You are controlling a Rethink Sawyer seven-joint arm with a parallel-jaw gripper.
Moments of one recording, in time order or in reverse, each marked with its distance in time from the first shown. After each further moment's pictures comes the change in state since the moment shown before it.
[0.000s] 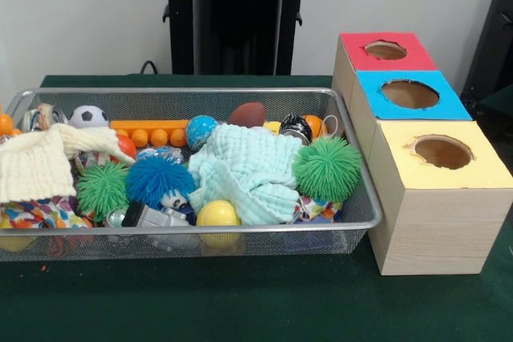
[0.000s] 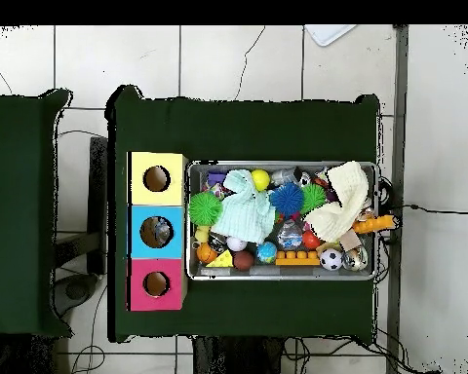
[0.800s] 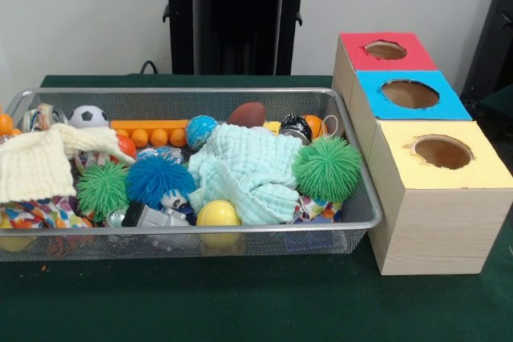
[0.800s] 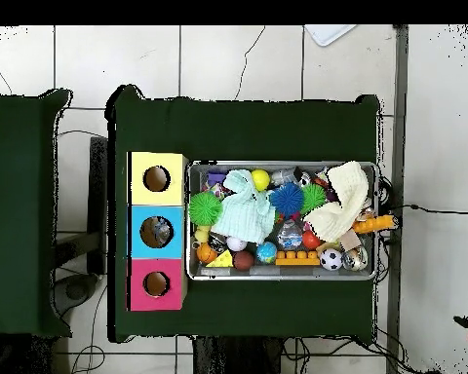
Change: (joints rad) arm 0.031 -0.076 0.000 0.148 -0.006 -0.004 0.000
